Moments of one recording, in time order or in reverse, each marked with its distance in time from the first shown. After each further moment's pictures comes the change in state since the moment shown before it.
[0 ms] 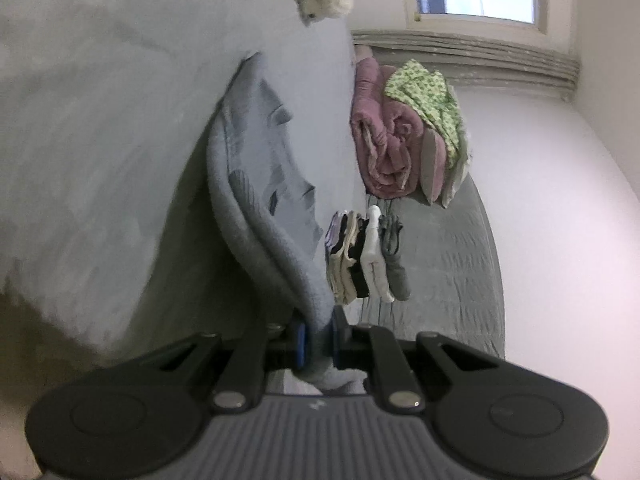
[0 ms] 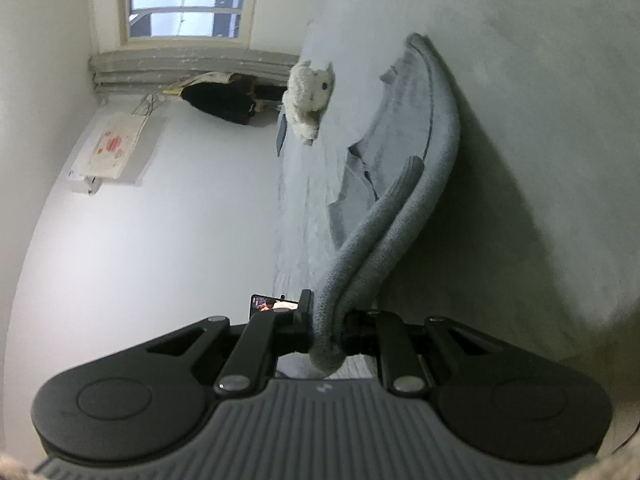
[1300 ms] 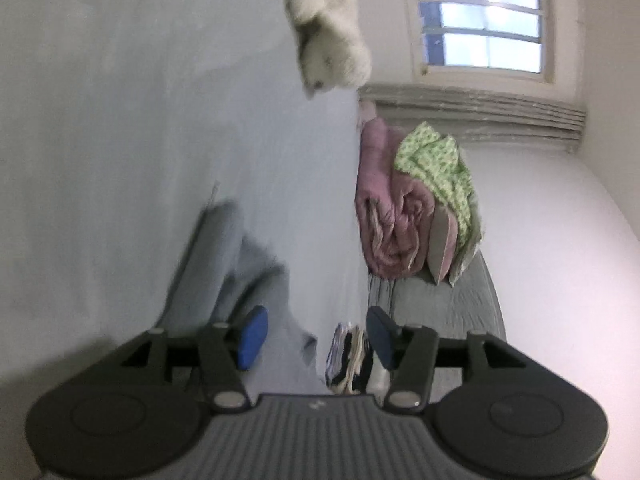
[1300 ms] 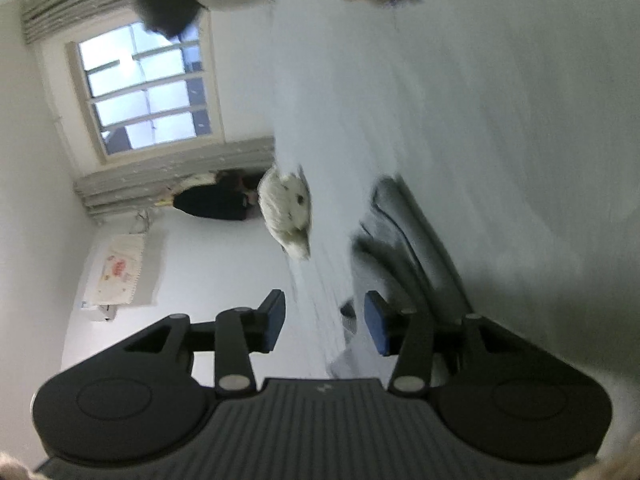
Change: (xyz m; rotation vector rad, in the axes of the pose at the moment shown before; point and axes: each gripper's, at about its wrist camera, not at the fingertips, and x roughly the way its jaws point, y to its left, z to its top) left arm 0.085 -0.009 0.154 0.049 -0.195 -0.005; right arm 0.031 -0.055 0.131 0.195 -0.205 0.074
